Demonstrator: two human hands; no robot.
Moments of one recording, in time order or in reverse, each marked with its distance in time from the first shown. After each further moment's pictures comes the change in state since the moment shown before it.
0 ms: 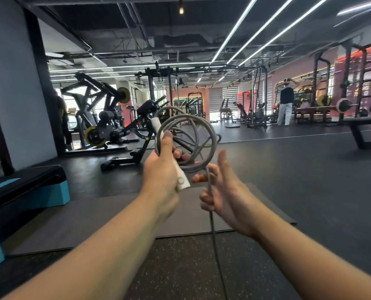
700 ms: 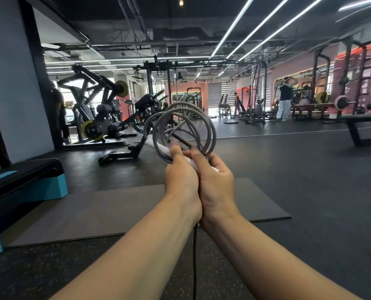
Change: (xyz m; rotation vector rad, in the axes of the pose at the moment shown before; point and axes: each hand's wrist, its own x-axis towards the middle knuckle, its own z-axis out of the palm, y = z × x) left_hand -0.024 -0.024 0.024 0.002 0.194 -0.273; right_hand -0.002 0.003 0.056 0.240 0.447 -0.262
